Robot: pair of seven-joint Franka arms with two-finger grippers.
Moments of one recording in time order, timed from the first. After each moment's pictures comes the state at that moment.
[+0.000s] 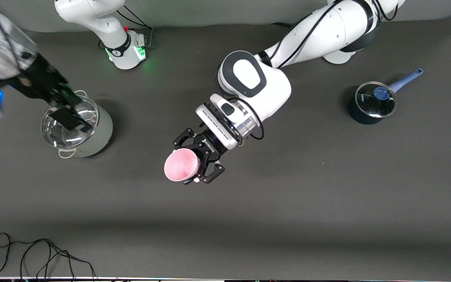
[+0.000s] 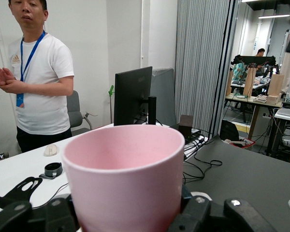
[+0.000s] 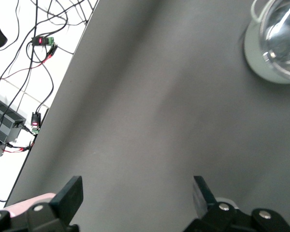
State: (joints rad) left arm -0.34 0.97 -1.00 -0.96 -1.29 3.40 1.99; right arm 0.40 0.21 -0.08 -1.19 0.09 1.56 1.37
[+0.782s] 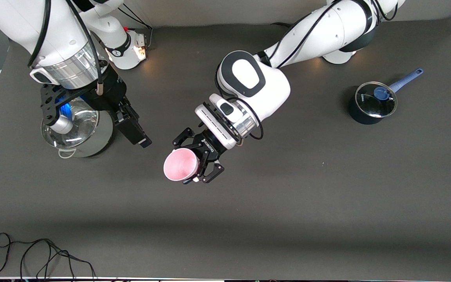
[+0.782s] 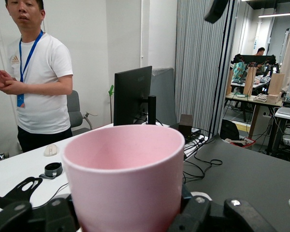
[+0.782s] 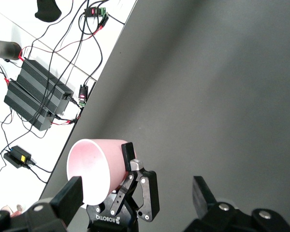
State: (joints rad) left arm -0.35 0.97 -0.99 -0.95 -1.29 3.40 1.99; right arm 0.50 0.40 -0.04 -0.95 0.09 1.66 1.48
